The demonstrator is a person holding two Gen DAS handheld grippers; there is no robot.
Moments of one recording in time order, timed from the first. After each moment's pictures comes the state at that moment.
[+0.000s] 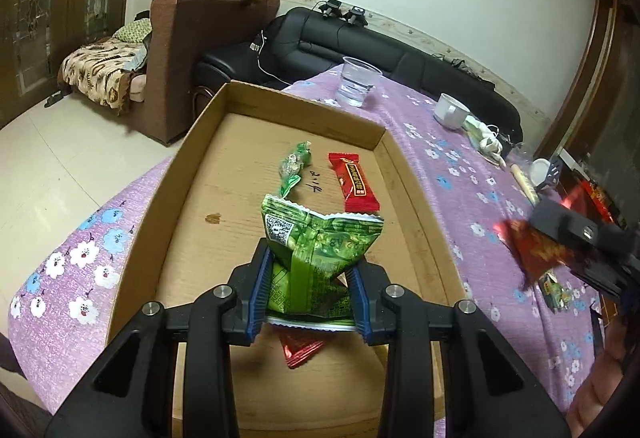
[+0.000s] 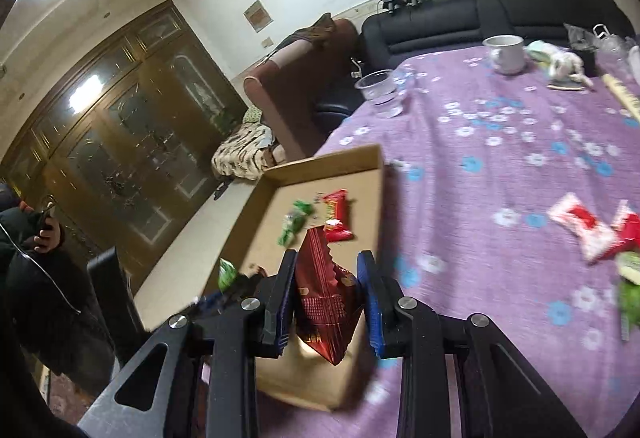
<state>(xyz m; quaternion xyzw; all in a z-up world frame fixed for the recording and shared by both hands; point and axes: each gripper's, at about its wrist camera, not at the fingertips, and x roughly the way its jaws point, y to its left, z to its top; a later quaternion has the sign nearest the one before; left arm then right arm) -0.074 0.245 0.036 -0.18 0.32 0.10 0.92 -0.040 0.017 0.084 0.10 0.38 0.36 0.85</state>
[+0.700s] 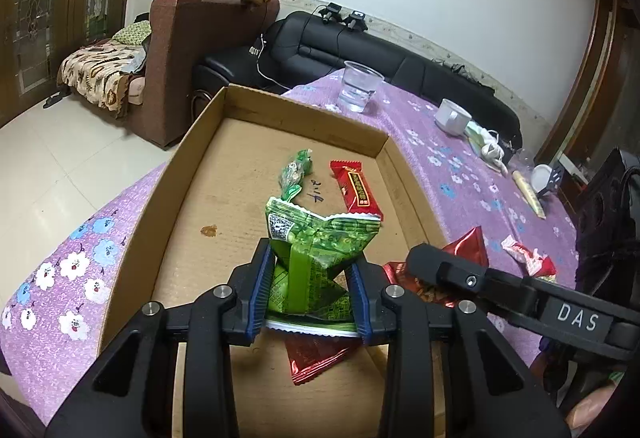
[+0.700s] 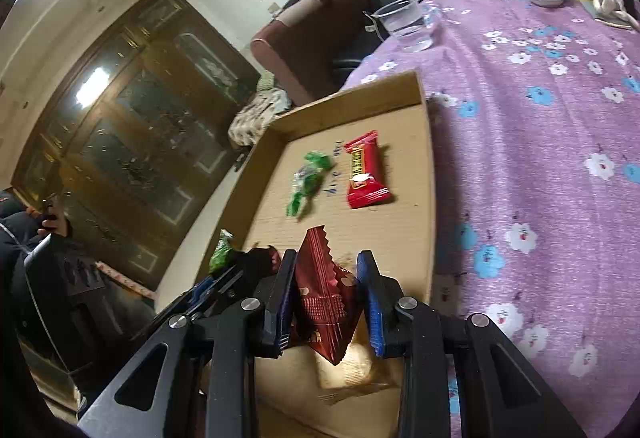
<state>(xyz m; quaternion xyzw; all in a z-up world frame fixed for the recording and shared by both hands) -0.069 0.253 0.034 -0.18 0.31 0.10 0.93 -0.011 0.061 0.023 0.12 0.44 0.41 0.79</state>
